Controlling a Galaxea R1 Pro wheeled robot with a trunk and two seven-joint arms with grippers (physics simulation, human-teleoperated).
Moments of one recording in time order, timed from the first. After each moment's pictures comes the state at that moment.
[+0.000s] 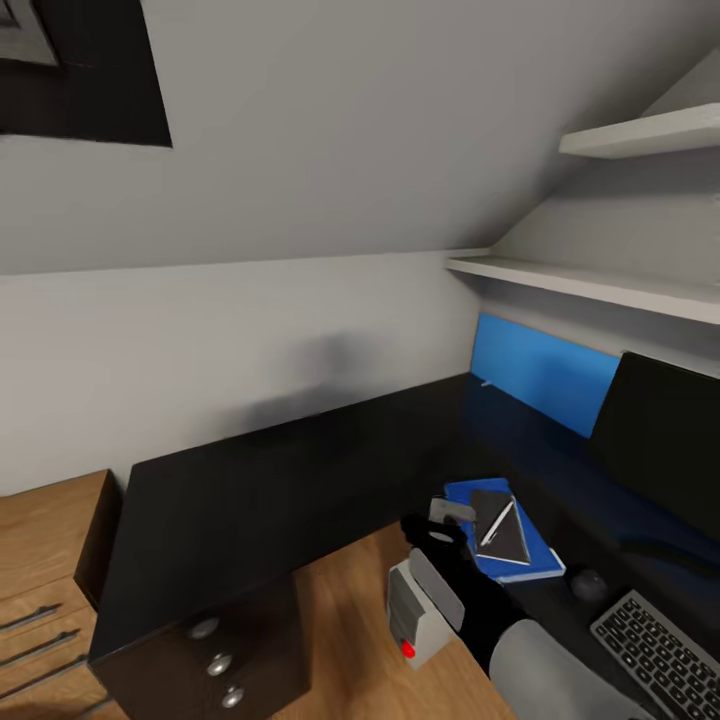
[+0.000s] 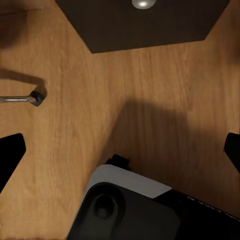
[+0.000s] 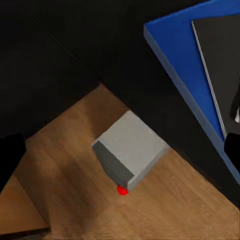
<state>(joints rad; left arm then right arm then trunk) 0.03 0.05 -0.55 -0.75 0.74 -0.05 0.63 -0.66 0.09 0.52 -0.74 -0.67 0.22 -0.68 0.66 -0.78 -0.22</state>
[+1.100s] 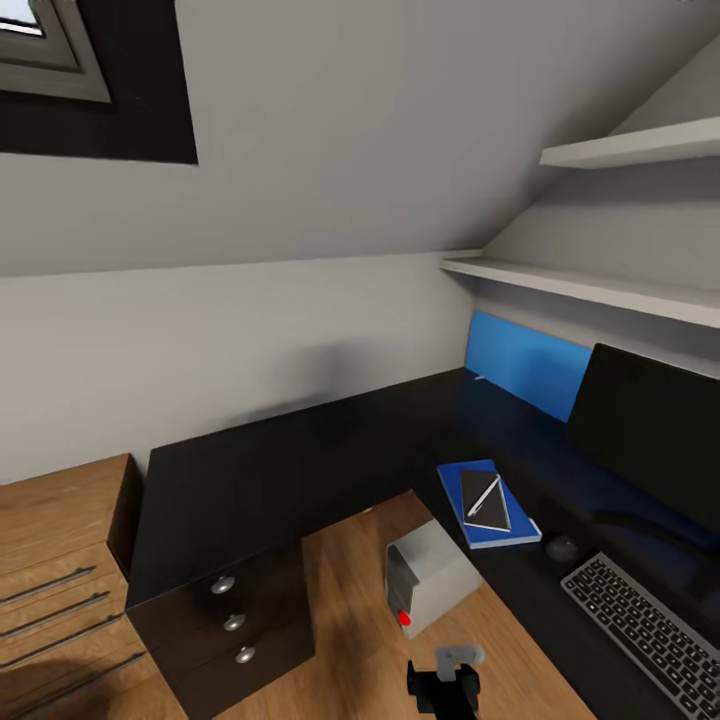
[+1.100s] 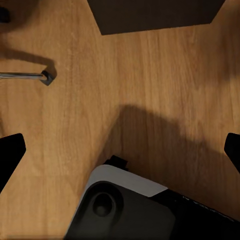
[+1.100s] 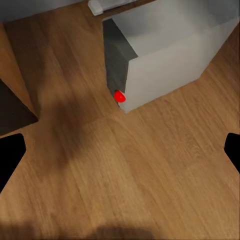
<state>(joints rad) 0.03 0.05 -0.54 -0.76 0.74 -0.07 0.63 -0.51 0.17 0.55 0.00 -0.43 -0.39 -0.22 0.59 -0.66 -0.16</state>
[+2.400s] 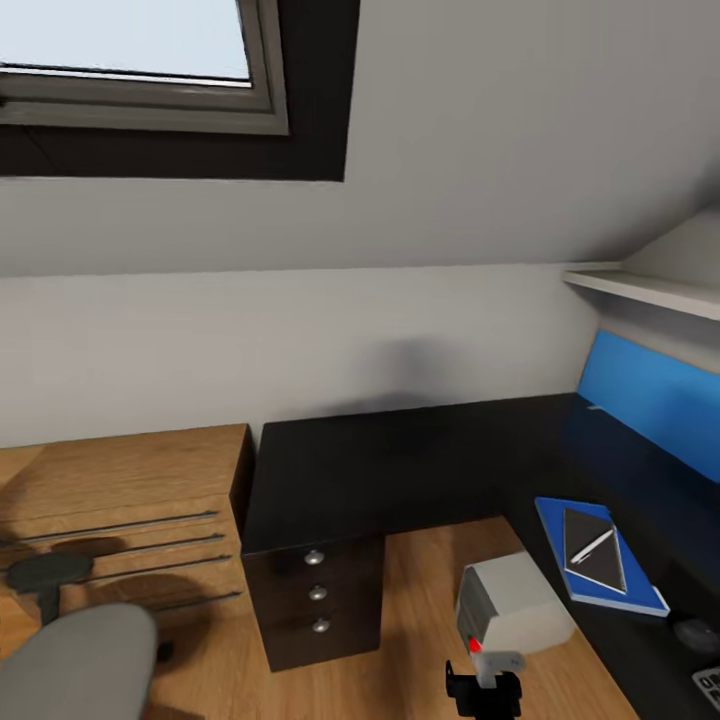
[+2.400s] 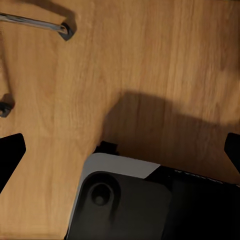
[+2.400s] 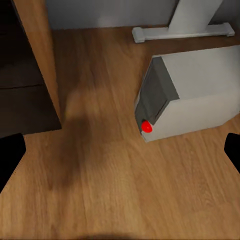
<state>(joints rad) -0.19 0.05 -0.54 -0.39 0.76 0.02 0.28 -0.49 0.07 0.54 0.01 -0.44 -0.48 -0.22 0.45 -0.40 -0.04</state>
